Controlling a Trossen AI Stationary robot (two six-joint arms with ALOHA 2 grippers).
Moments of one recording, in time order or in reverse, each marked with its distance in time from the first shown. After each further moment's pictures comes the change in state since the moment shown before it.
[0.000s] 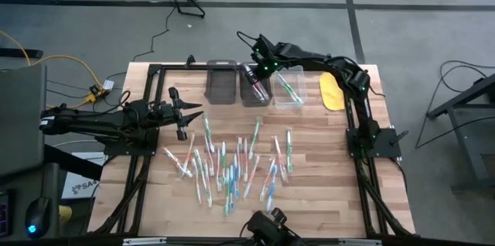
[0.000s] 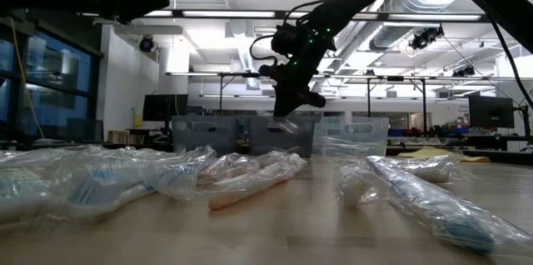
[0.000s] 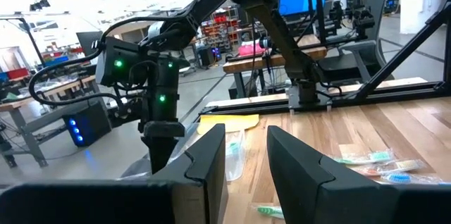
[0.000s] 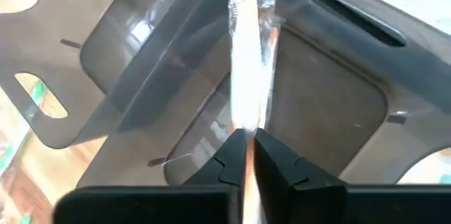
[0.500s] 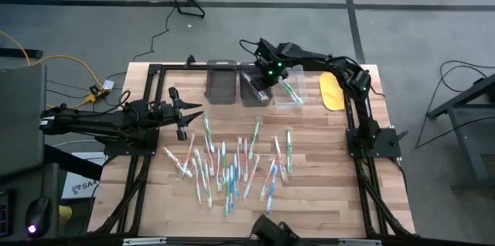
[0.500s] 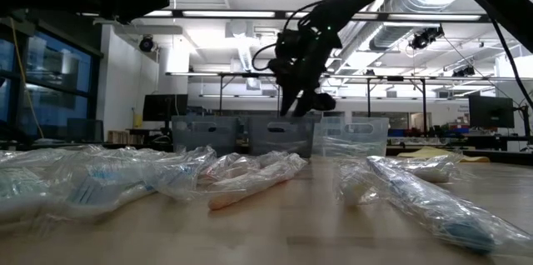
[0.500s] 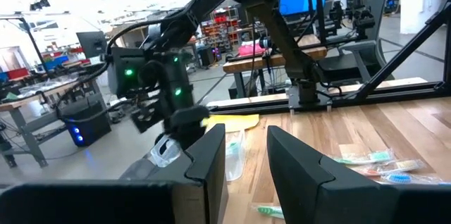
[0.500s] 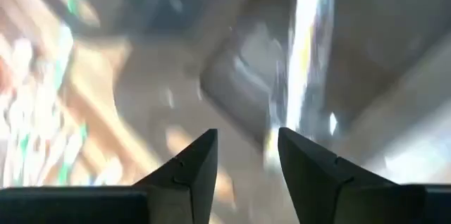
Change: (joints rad) left arm 0.000 0.000 0.000 0.000 -0.001 0.000; right arm 0.000 -0.020 0.000 -0.252 -0.209 -0.014
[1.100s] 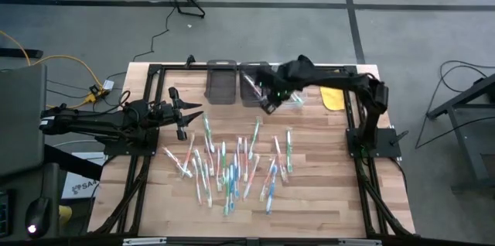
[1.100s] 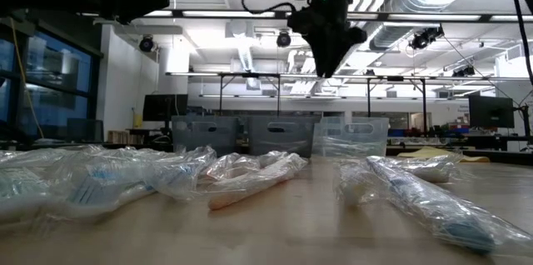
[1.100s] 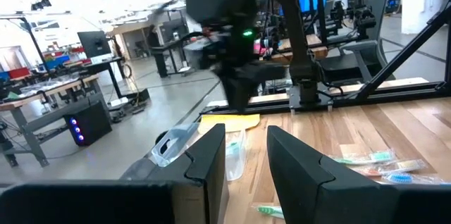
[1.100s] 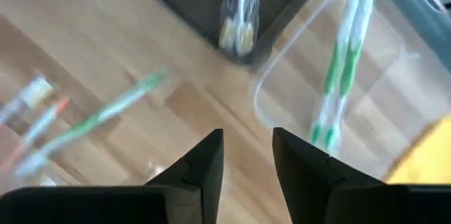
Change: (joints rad) left arm 0.000 0.000 0.000 -0.001 -0.003 -0.003; right arm 0.339 -0.240 0.000 -0.372 0.605 0.173
